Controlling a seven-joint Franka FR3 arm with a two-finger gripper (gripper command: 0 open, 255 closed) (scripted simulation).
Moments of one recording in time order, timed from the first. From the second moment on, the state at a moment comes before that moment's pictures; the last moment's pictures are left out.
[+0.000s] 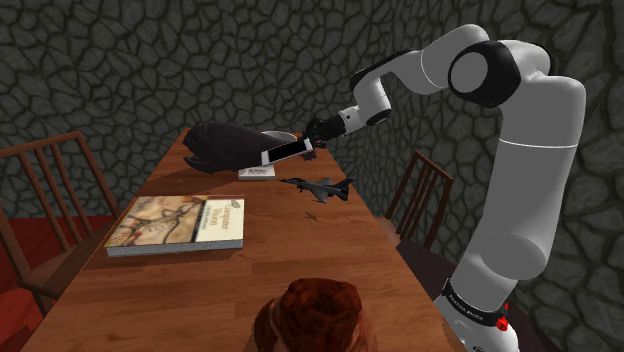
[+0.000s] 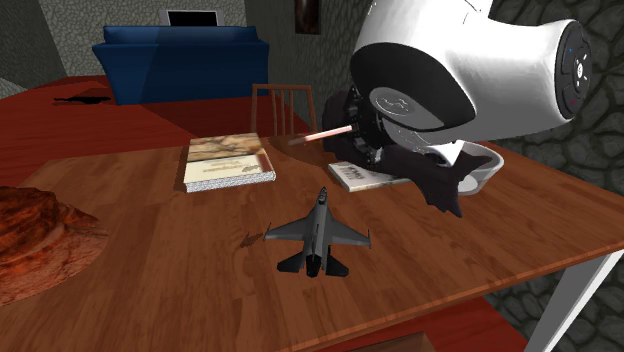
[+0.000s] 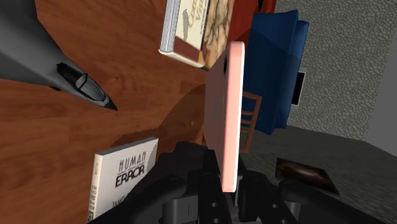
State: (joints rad) arm 0.07 0.22 -0.46 -1.99 1.36 1.84 -0.63
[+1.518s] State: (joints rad) arm 0.13 -0.08 -0.42 -2.12 1.24 1.94 -0.45
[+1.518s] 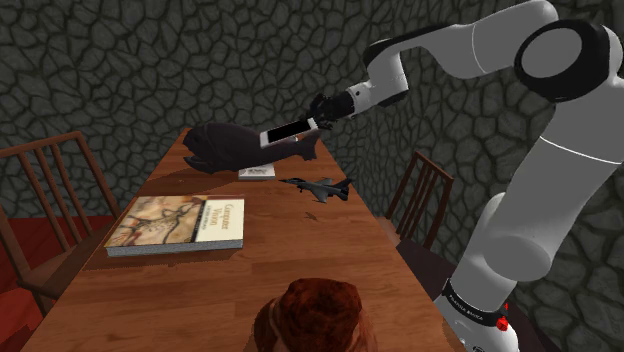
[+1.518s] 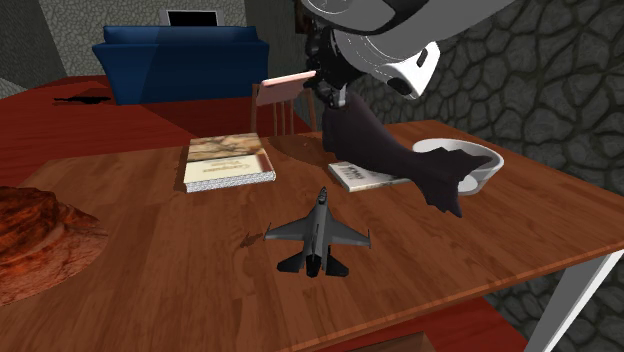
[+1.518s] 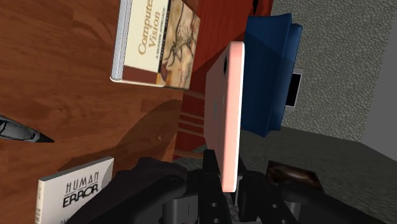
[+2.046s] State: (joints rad) arm 0.18 -0.38 -0.30 -2.42 1.24 2.13 -0.40
